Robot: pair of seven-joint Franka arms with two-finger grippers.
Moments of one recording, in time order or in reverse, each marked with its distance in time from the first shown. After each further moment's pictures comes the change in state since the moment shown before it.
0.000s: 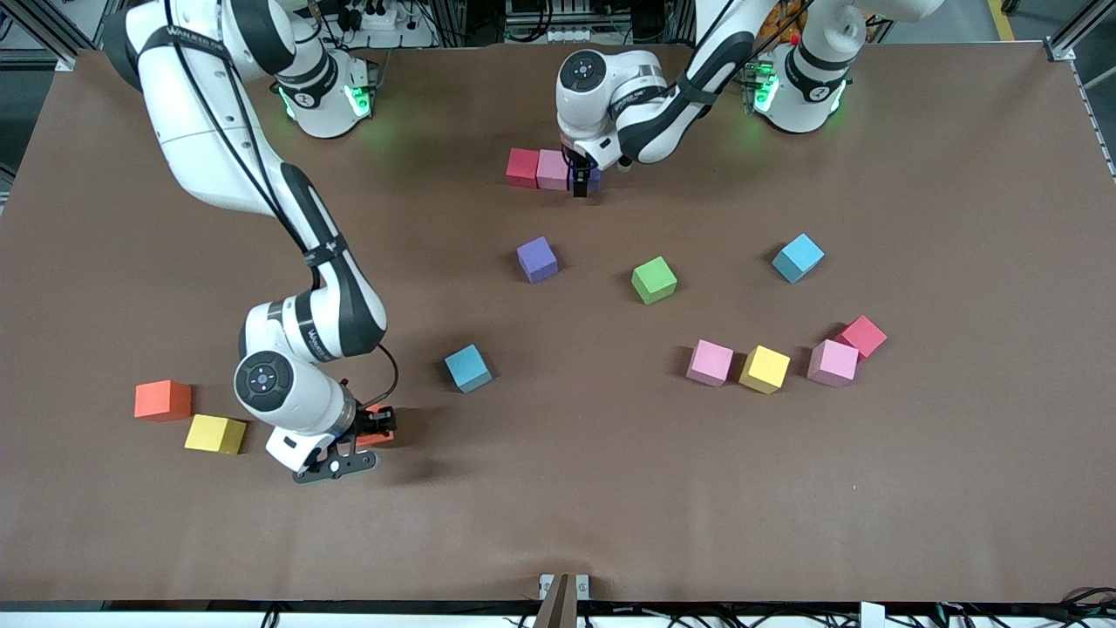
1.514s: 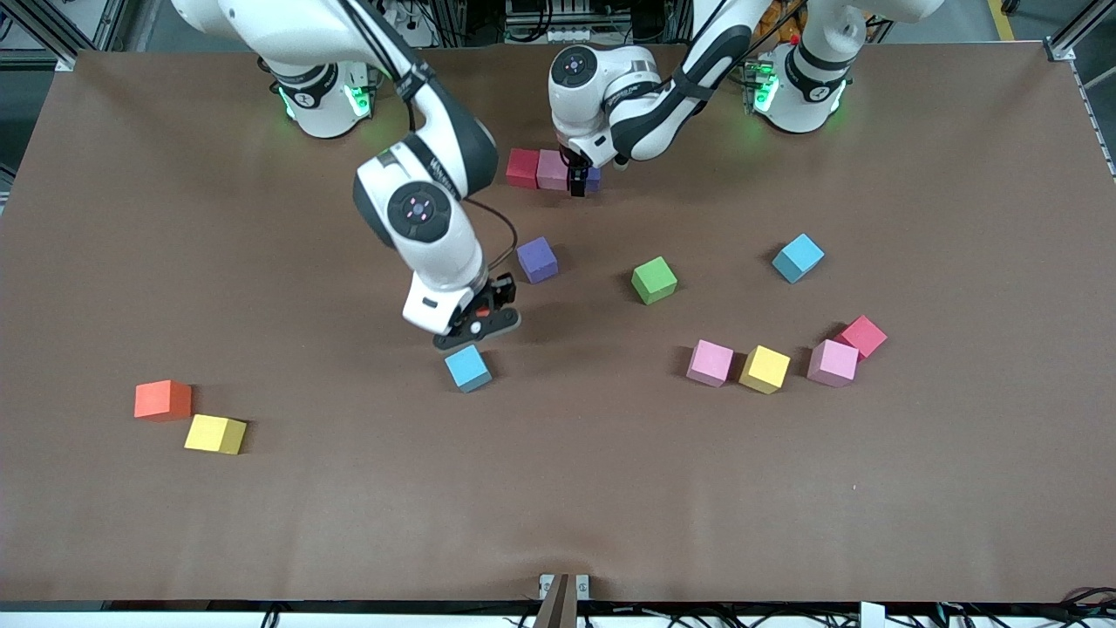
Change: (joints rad) left arm -0.009 -0.014 0.001 0.036 0.016 -0.074 0.004; right arm 0.315 -0.371 0.048 -0.327 0.013 -0.085 0.223
